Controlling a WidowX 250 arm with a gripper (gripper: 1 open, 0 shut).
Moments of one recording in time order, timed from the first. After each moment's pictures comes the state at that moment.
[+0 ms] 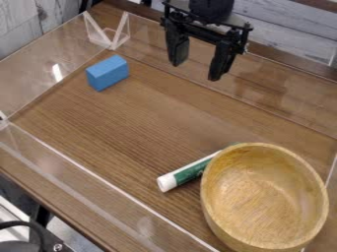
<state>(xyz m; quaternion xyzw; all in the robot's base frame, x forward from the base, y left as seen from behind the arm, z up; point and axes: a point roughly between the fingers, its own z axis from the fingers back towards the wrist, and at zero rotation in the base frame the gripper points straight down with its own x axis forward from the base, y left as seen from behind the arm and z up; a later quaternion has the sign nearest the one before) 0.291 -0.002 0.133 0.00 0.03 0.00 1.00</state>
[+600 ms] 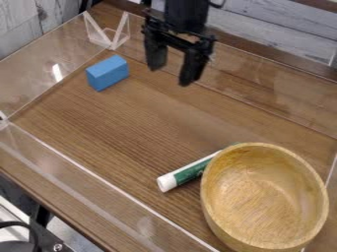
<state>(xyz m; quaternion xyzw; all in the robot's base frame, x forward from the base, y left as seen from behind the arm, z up) 0.289 0.054 0.109 0.00 0.06 -0.05 1.00</state>
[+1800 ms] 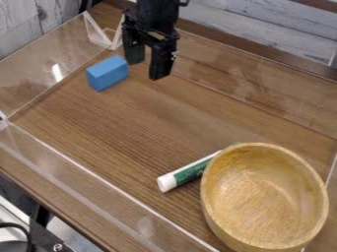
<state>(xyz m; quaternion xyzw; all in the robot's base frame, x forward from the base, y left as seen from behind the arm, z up) 0.301 0.087 0.091 -0.01 0.06 -0.12 0.99</state>
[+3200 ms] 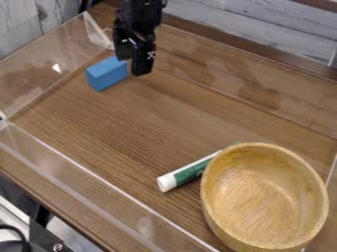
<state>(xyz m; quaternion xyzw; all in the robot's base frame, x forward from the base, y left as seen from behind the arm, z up) 0.320 0.130 0.068 0.00 0.05 -0.20 0.98</state>
